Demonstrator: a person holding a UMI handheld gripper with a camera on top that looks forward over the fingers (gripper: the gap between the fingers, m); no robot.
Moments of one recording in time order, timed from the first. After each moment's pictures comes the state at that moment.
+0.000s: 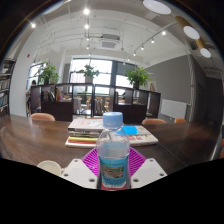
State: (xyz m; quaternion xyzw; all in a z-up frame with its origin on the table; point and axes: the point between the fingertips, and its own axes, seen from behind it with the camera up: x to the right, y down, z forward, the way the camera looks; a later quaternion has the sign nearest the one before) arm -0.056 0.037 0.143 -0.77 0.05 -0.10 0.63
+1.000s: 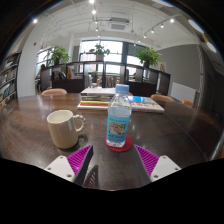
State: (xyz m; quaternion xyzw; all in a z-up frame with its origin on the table) arm -0.081 -0.067 0.029 -0.84 0.01 -0.05 0.54
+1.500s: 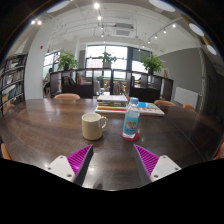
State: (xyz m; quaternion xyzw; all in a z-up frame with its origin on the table) arm -0.149 -0.183 0.084 -0.83 -0.01 -0.03 0.56
